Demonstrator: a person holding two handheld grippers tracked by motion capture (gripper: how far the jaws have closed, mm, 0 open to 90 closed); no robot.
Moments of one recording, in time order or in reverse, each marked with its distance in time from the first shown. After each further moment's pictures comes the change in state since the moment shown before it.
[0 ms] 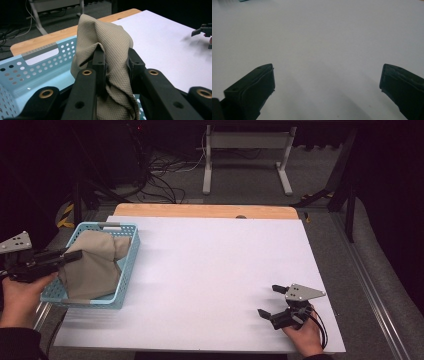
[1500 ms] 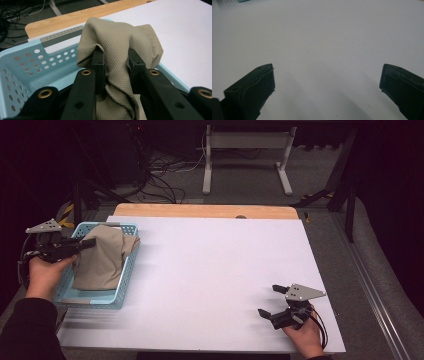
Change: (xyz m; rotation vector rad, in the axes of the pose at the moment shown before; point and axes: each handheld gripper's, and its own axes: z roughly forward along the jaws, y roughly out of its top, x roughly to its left) left arm 0.056 -0.001 0.061 0.135 0.107 -0.056; right arm 0.000 0.000 0.000 -0.001 -0.005 0.004
